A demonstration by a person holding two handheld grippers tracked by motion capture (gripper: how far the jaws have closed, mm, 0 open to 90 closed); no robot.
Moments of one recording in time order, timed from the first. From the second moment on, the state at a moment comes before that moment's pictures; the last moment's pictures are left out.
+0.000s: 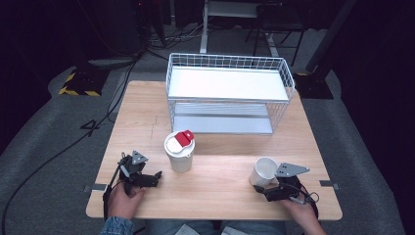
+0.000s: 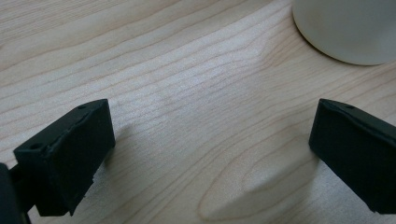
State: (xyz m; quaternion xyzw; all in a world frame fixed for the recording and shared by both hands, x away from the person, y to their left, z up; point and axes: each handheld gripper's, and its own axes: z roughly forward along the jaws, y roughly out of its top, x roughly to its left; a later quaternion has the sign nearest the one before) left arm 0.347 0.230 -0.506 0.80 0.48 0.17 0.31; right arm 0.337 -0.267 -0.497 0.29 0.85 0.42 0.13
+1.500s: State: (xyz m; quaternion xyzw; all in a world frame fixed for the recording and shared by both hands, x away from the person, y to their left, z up) left arm 0.347 0.230 -0.506 0.80 0.48 0.17 0.32; right arm 0.355 -0.245 -0.454 0.28 0.84 0.44 0.14
